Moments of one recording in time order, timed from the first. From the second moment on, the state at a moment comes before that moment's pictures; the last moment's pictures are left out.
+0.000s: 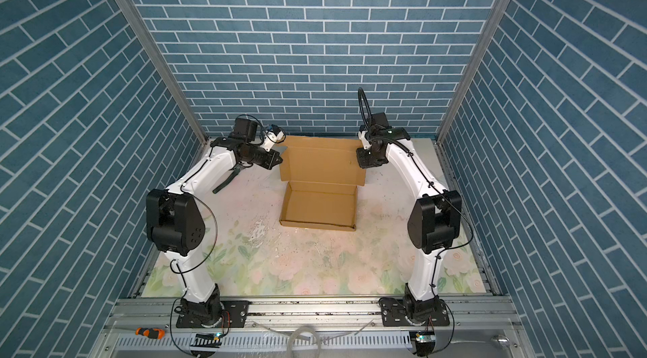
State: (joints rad) left arm -0.21 1.89 1.66 -0.71 0.42 0.19; right arm 0.33 1.90 1.85 -1.02 -0.16 0.04
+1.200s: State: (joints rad) left arm -0.35 1.33 0.66 0.19 0.17 -0.23; right arm 0.58 1.26 0.77 -0.08 0.06 0.45
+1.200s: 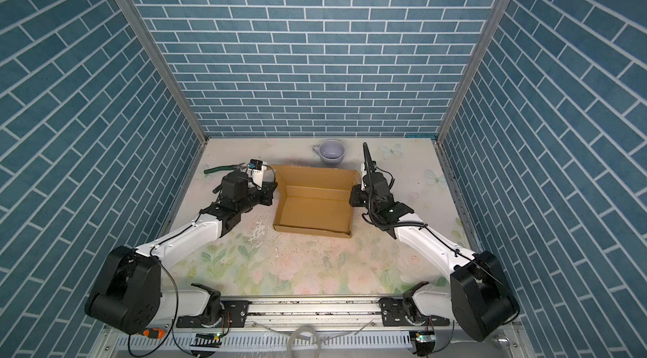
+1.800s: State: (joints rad) left arm -0.45 1.27 0.47 0.41 0.00 -0.29; right arm 0.67 1.22 0.76 -0.06 0.17 0.59
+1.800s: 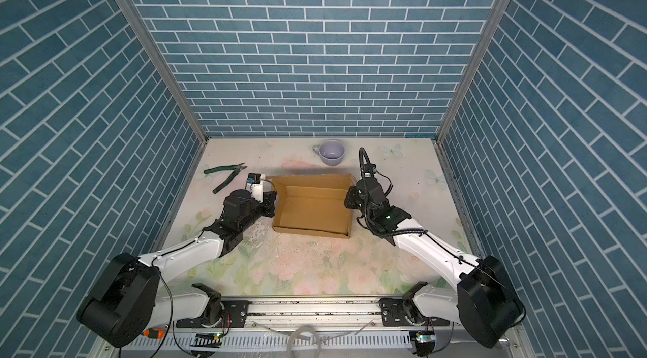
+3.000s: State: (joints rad) left arm -0.50 1.33 0.40 0.58 -0.04 -0.27; right arm 0.66 1.16 0.61 0.02 0.15 0.76
